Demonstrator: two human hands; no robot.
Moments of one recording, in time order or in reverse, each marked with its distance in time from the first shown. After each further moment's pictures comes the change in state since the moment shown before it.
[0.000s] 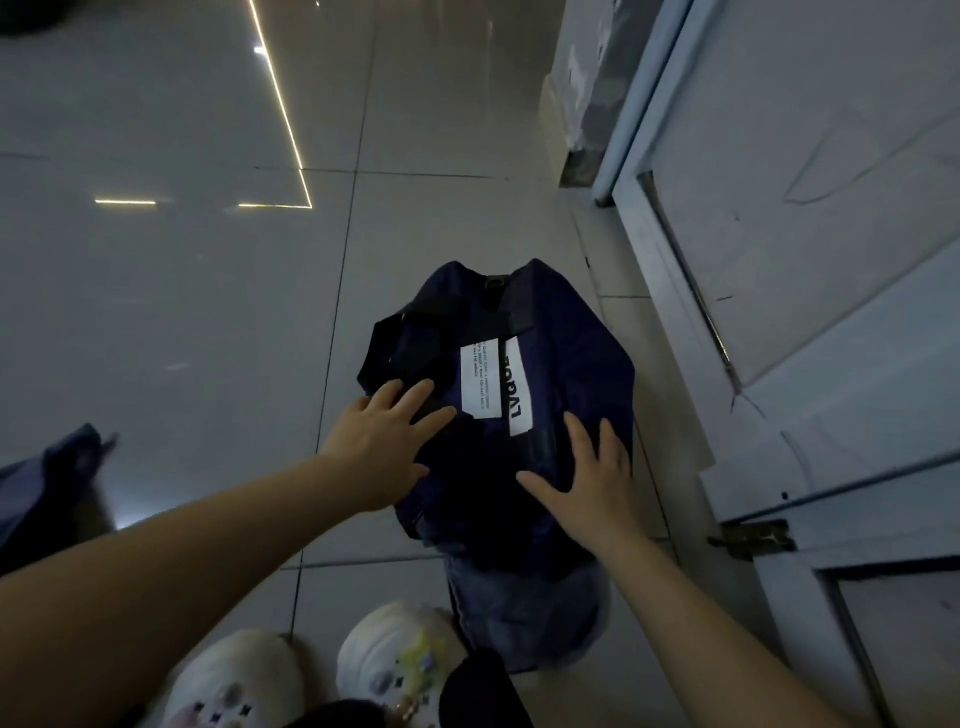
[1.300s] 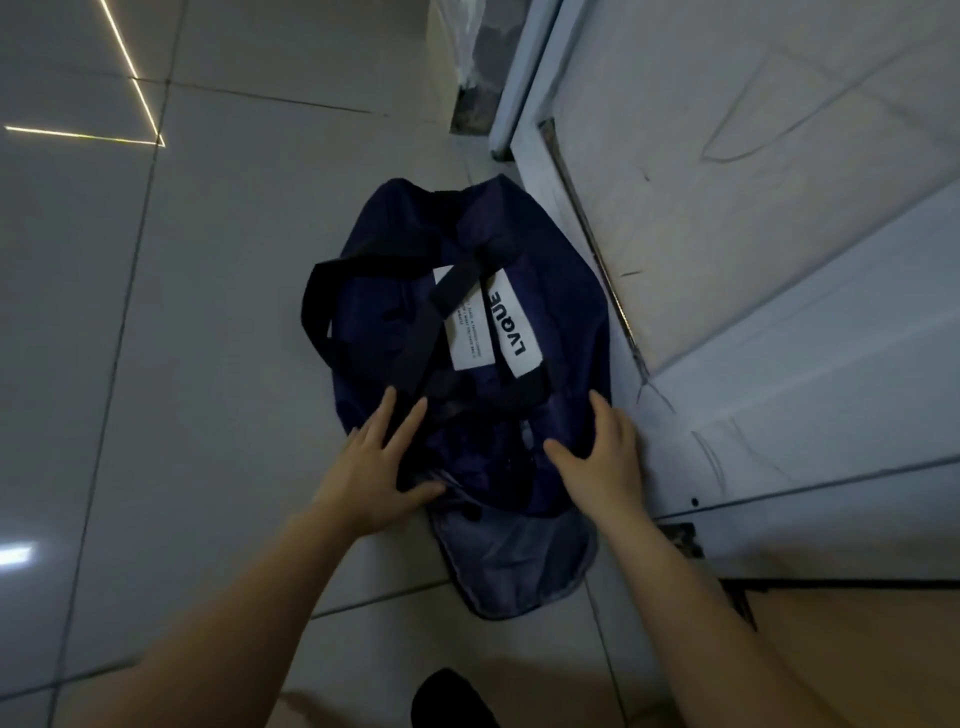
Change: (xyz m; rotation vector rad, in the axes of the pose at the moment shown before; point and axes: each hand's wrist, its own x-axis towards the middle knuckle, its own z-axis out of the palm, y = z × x) left_hand 0.157 0.099 0.107 -0.742 0.164 0.094; right_hand 0.070 0.108 -0.049 0.242 0.251 0.204
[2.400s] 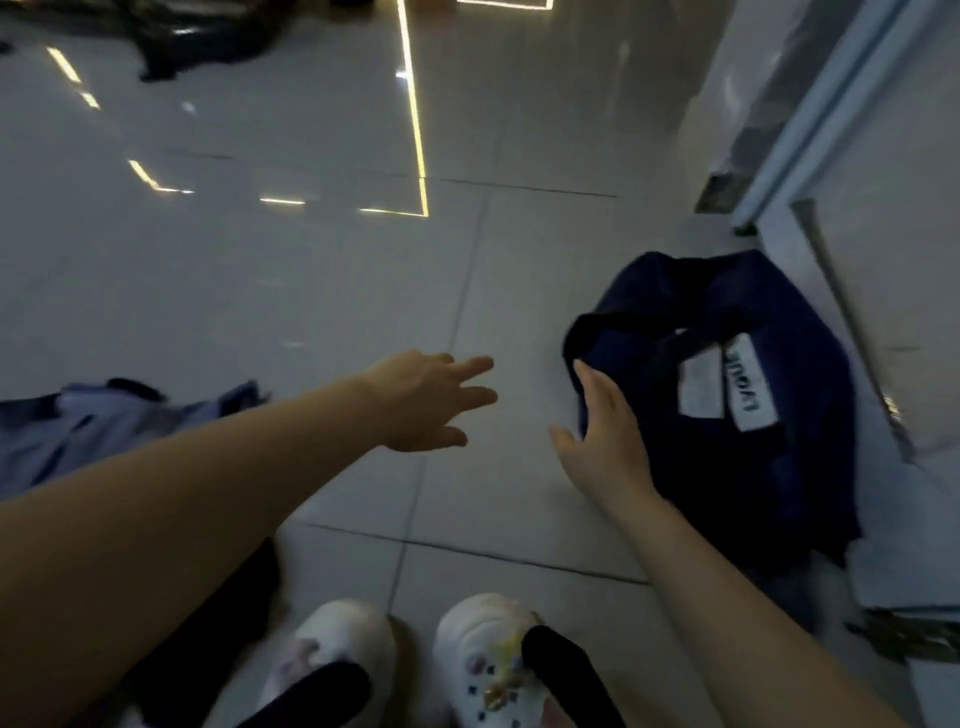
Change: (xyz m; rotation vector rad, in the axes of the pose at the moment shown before) left_hand -0.172 -0.004 -0.243 0.959 -0.253 0.048; right_hand -0.115 -0.192 0.091 -0.075 -0.297 -0.562
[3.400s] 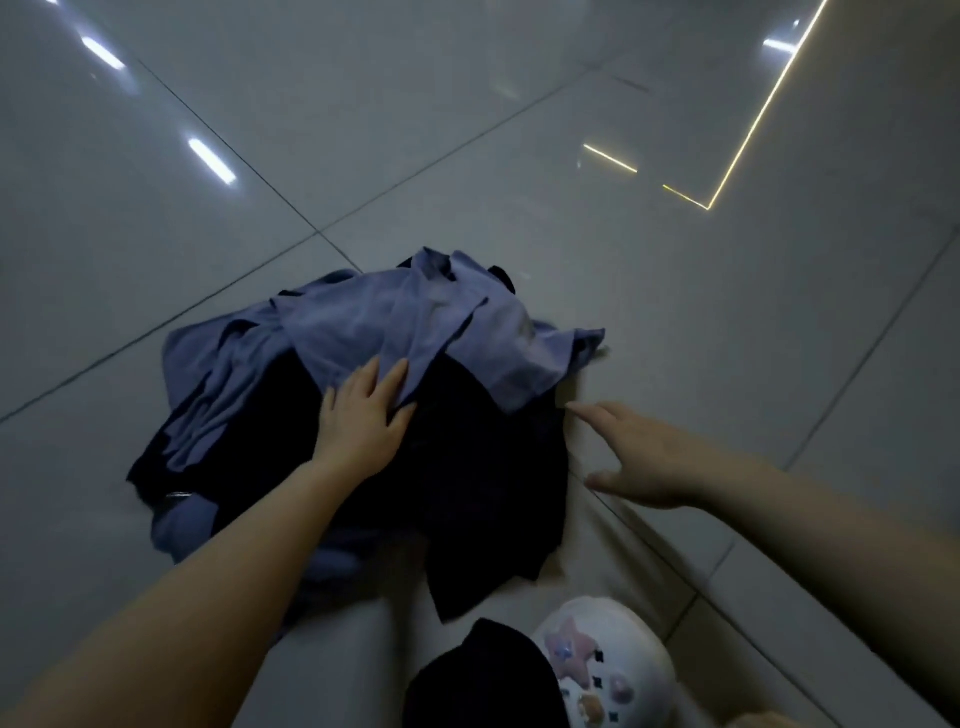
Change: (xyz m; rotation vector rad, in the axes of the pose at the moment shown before) left_hand -0.304 -0.041 0.322 -0.860 0.200 -1.431; right_hand 0.011 -0.247 0.218 -0.672 -0.990 -0.705
